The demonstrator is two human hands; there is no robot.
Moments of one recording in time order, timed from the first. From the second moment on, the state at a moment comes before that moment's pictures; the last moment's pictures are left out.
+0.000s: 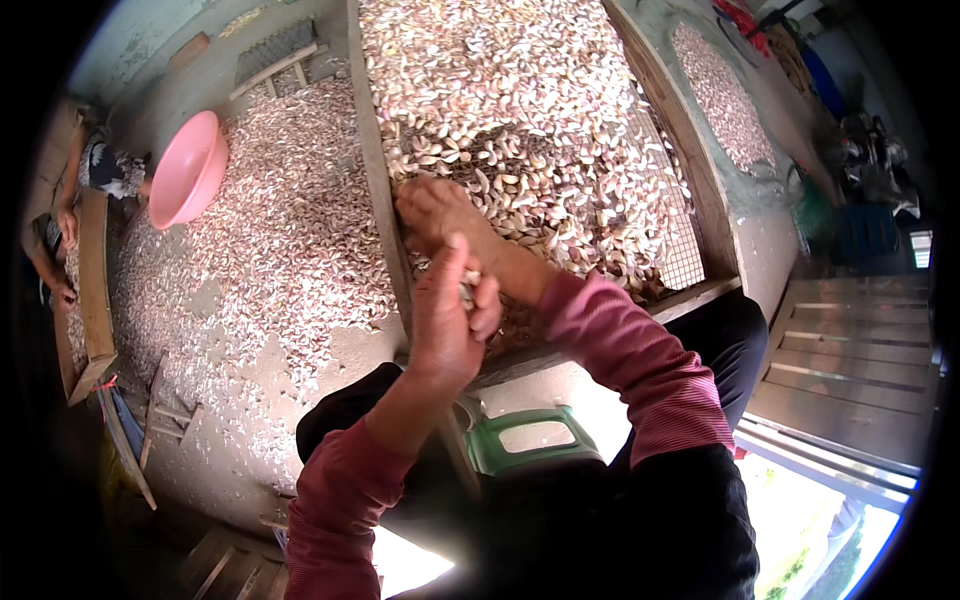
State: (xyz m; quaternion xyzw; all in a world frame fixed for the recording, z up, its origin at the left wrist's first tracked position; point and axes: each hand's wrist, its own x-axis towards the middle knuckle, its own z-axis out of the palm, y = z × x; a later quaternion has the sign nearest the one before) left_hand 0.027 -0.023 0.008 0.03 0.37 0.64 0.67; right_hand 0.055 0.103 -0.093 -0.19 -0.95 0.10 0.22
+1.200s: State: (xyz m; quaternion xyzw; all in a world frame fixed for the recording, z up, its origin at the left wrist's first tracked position) left_hand 0.020 -0.001 0.001 0.11 0.46 0.59 0.66; right_hand 0.253 0.185 -0.024 -0.41 -0.83 0.33 0.19
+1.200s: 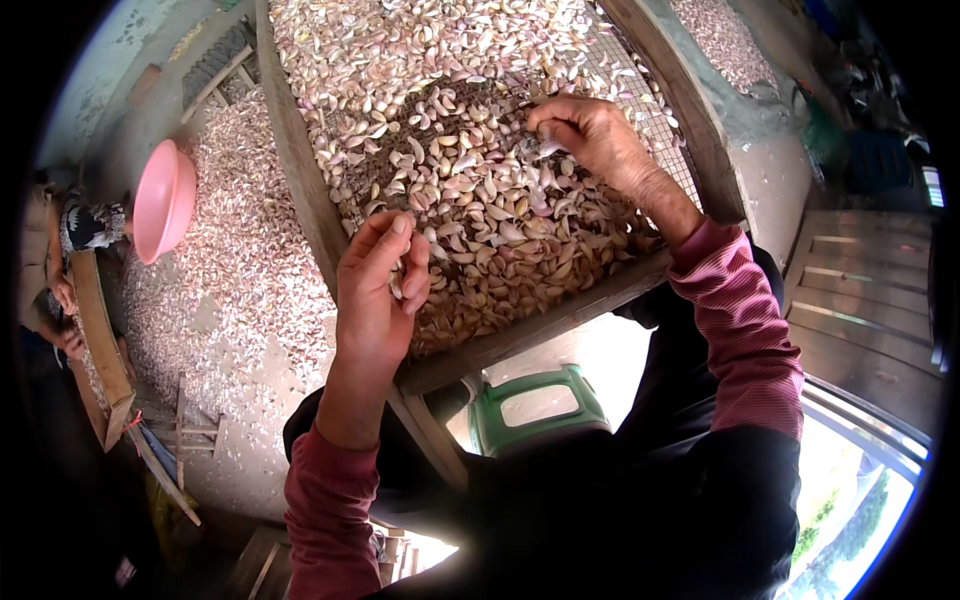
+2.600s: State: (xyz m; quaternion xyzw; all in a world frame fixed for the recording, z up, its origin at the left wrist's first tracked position) left_hand -0.027 0.009 0.022 0.10 0.43 0.67 0.59; right_hand 0.185 0.139 -0.051 -0.18 -0.93 0.30 0.12
